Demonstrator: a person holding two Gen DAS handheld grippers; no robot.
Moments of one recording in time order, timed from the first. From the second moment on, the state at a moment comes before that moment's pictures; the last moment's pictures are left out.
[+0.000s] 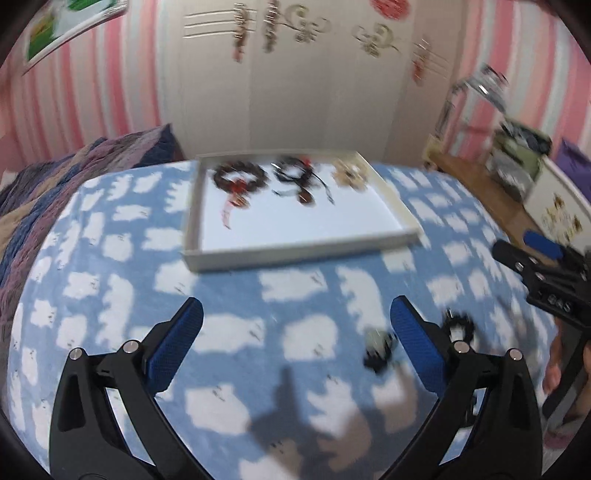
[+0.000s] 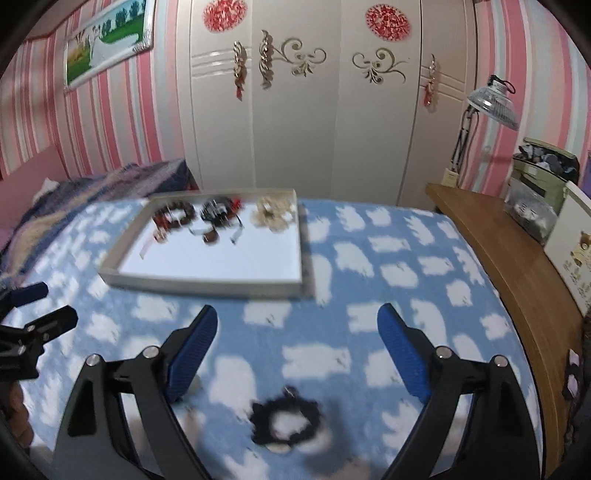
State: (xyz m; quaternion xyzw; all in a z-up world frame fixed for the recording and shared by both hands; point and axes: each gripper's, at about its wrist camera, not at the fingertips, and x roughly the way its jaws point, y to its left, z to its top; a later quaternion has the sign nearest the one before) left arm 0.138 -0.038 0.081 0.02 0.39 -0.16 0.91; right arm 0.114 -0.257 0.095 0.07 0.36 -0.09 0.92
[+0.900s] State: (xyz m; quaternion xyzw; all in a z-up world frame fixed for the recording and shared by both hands) left arm 0.128 -0.108 0.015 0.03 0.50 -0.20 0.84; right arm 0.083 -0.279 0.022 0.07 0.44 -0.10 0.89
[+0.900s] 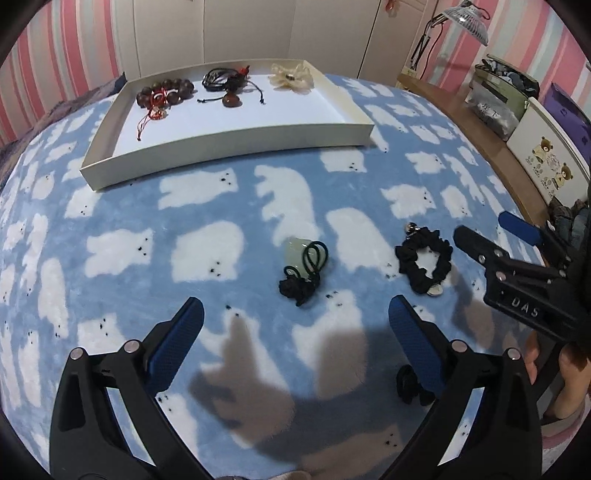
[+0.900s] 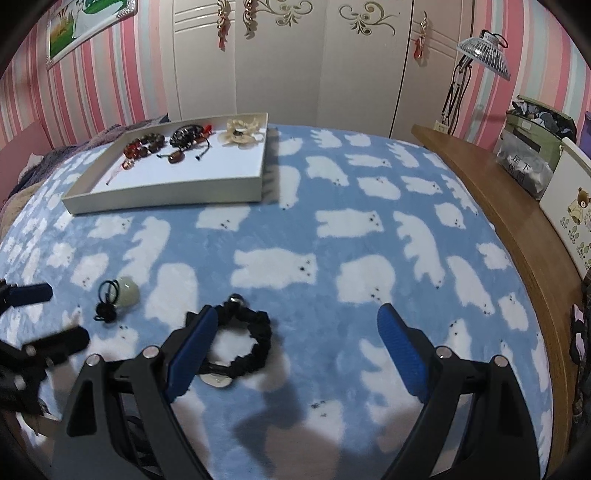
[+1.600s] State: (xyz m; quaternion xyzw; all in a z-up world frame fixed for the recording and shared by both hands) left arm 0.153 -0.125 -0.017 0.04 0.56 -0.18 0.81; right arm 0.099 -0.271 -0.014 0.08 0.50 -0.07 0.86
